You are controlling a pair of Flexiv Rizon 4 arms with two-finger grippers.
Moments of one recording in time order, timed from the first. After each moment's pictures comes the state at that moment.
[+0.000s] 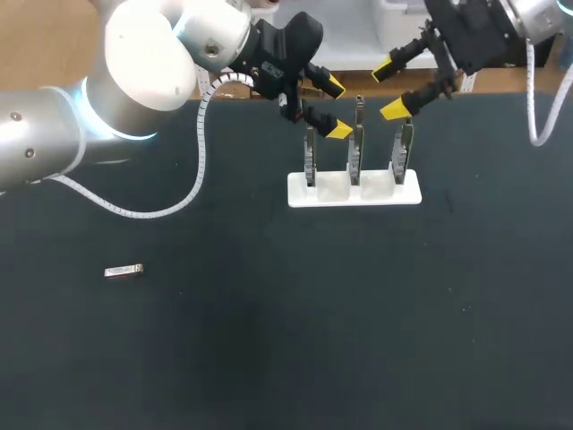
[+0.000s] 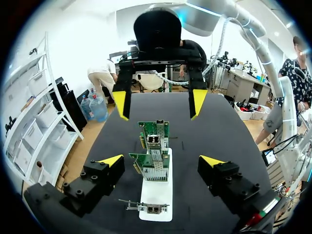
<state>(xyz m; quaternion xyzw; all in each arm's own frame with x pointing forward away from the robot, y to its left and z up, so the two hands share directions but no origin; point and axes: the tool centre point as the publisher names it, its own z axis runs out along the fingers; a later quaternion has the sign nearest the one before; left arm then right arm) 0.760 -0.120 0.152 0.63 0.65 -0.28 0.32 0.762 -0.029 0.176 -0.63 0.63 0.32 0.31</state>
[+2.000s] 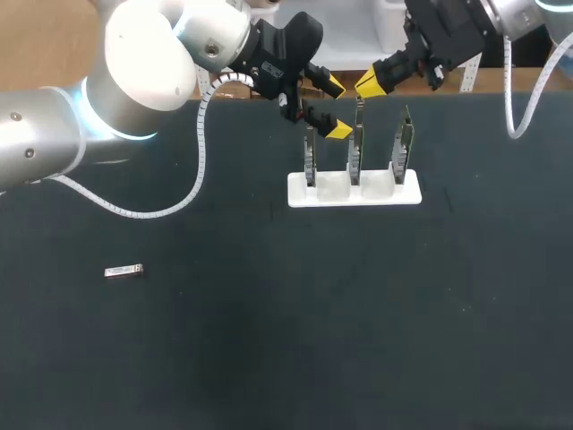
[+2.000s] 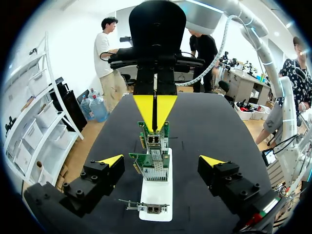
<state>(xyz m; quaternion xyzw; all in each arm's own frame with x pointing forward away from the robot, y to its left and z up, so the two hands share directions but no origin) 0.760 -0.120 0.152 0.63 0.65 -0.28 0.32 0.768 0.003 0.182 -0.66 0.60 0.31 0.33</state>
